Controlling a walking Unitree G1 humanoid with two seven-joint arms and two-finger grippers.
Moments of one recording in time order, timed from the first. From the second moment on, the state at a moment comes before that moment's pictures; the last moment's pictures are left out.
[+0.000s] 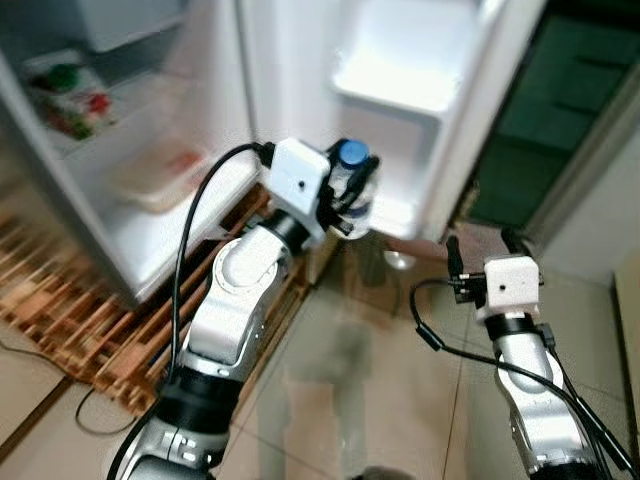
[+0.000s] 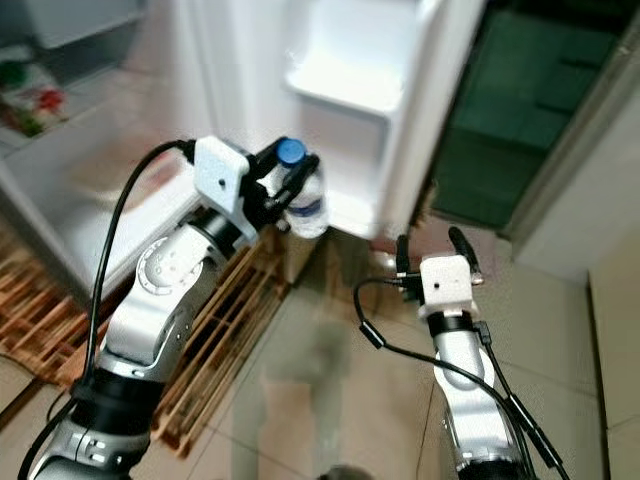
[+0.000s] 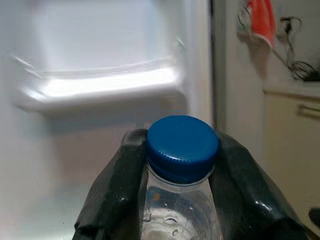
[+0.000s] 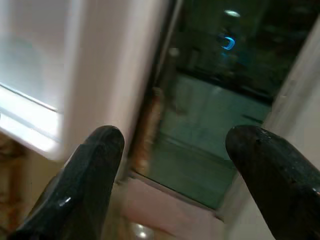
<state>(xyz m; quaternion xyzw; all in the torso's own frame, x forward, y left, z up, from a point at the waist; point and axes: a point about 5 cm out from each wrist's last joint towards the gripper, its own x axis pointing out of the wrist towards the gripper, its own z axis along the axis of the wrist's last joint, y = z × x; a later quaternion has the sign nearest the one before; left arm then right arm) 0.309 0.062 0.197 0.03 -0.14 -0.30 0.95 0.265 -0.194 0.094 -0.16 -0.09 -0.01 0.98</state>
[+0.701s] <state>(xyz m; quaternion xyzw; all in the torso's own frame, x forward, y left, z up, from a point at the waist) 0.333 0.055 0.221 -0.05 -0.17 -0.21 0.96 0.266 -0.190 0.096 -0.16 -0.10 -0.01 0.98</state>
